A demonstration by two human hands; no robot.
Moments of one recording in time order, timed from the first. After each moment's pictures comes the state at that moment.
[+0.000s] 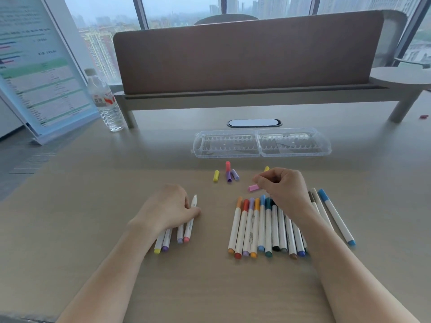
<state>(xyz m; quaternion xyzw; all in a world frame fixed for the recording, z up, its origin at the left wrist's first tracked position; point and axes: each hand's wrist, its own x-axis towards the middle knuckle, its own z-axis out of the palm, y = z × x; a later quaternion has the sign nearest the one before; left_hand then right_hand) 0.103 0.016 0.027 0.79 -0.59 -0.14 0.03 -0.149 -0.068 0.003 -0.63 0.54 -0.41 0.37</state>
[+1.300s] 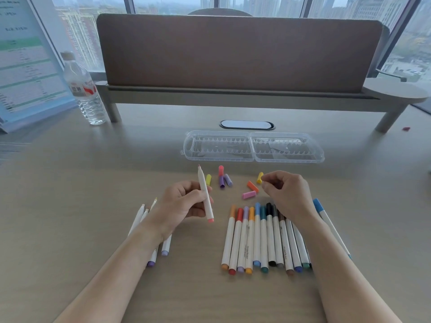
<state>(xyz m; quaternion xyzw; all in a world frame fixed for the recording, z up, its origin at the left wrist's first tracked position) 0.081 -0.003 0.011 0.55 -0.43 -0.52 0.49 -0.163 -0.092 -0.003 -0.67 0.59 -0.36 0.27</state>
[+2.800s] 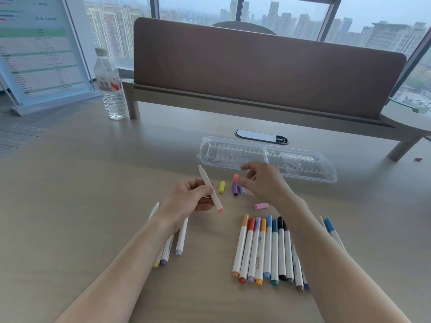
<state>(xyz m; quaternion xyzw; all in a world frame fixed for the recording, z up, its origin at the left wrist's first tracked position) 0.098 -0.015 0.009 0.56 -0.34 -0.53 0.54 -0.086 -0.127 0.031 -0.81 0.51 -0.18 0.22</state>
